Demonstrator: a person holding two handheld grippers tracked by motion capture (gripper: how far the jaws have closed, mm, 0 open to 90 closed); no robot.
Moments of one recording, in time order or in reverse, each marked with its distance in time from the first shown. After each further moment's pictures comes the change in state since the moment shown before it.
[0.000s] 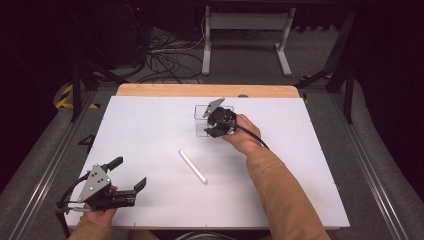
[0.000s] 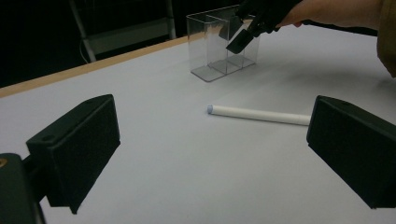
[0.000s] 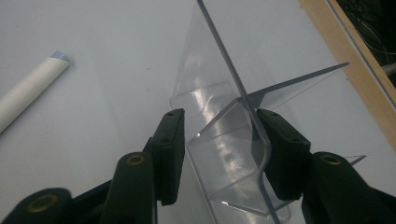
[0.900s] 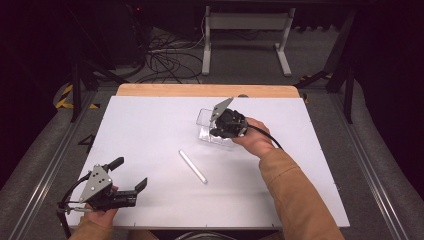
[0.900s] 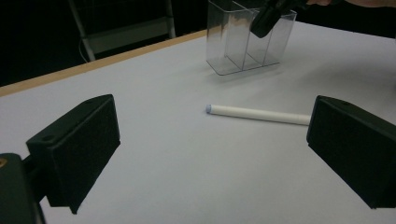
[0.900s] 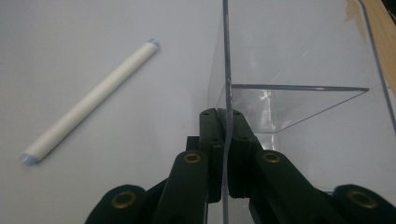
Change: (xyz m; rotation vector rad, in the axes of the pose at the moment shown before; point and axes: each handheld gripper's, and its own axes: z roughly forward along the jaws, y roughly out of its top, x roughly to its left) left arm -0.002 0.000 0.002 0.002 0.002 0.006; right arm 0.007 -0.005 -0.044 -0.007 0.168 -0.081
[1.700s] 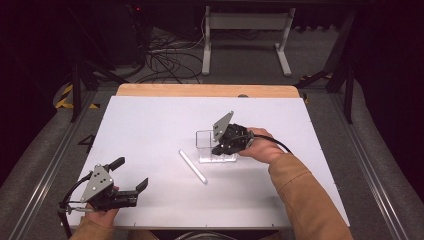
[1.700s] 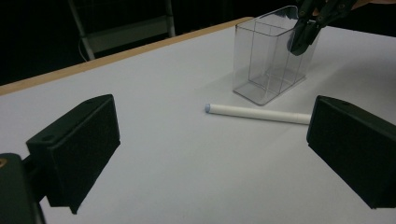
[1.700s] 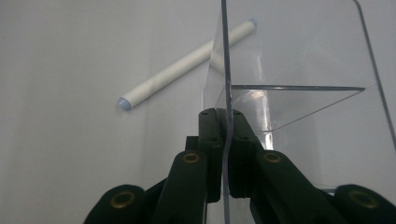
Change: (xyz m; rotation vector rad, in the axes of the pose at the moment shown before) left arm -0.001 0.000 0.002 0.005 -0.002 0.001; right arm 0.031 -0.014 -0.006 0.030 0.213 -0.195
